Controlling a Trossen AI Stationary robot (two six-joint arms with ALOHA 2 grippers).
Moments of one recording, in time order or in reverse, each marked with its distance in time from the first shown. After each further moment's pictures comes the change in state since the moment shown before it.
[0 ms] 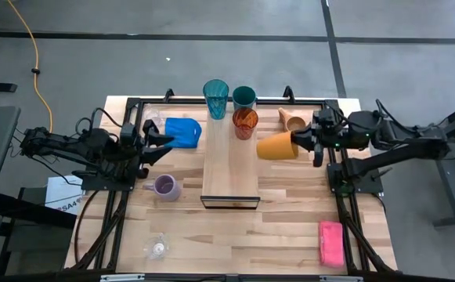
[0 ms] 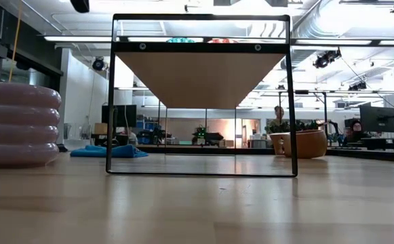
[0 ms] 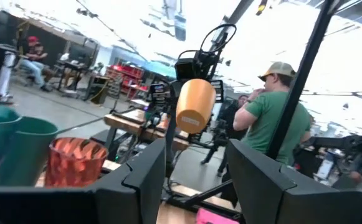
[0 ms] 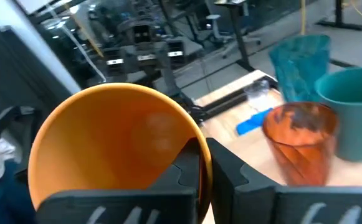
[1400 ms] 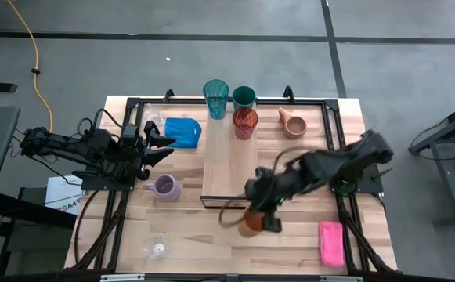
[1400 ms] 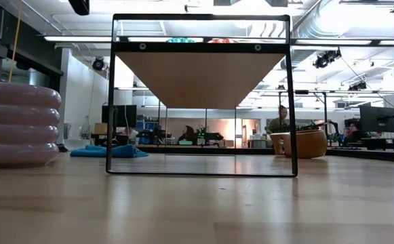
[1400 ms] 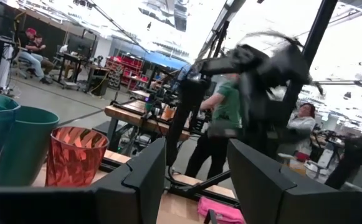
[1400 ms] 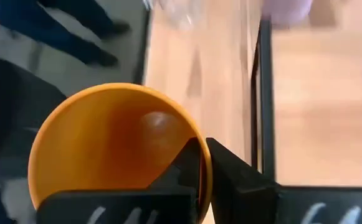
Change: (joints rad) left arm 0.000 0.001 0.000 -0.046 0.005 -0.001; right arm 0.316 0.917 0.853 -0.710 -0.224 -0.014
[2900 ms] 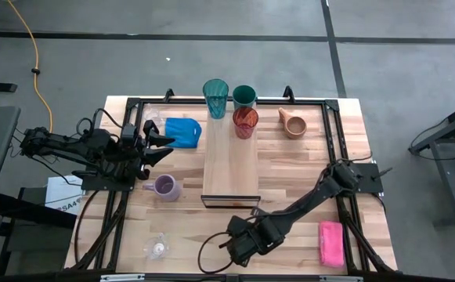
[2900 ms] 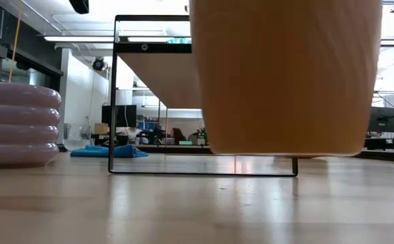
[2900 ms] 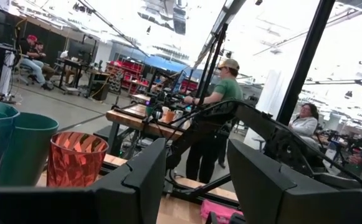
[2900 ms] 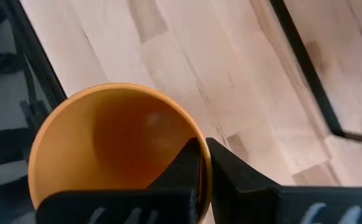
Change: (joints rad) left arm 0.000 -0.004 0.000 0.009 -0.002 0.026; right arm 0.170 0.447 0.072 0.018 0.189 0.611
